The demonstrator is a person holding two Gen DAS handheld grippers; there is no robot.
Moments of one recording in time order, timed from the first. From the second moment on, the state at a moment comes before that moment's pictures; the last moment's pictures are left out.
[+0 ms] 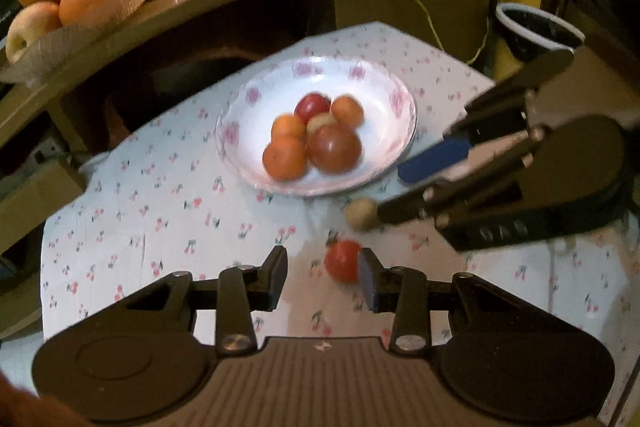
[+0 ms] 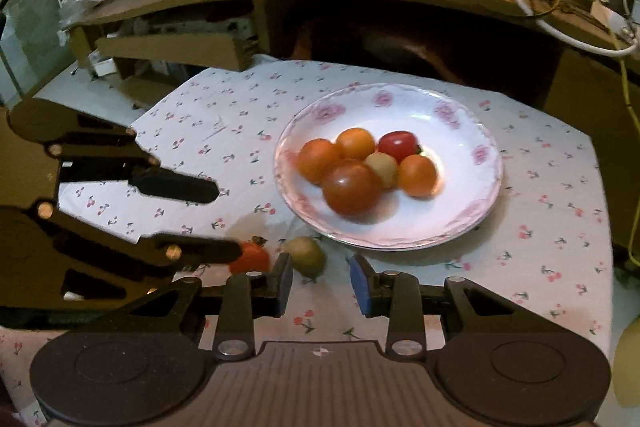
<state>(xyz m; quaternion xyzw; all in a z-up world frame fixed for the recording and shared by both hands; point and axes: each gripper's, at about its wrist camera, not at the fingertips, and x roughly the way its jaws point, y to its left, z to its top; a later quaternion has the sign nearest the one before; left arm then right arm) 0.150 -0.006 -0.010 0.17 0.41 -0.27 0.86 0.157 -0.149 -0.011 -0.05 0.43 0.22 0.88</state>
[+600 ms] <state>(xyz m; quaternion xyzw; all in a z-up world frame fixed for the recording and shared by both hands) 0.157 -0.012 -0.030 0.15 0.42 -0.28 0.85 0.173 -0.143 -0.030 -0.05 0.46 0.20 0.86</state>
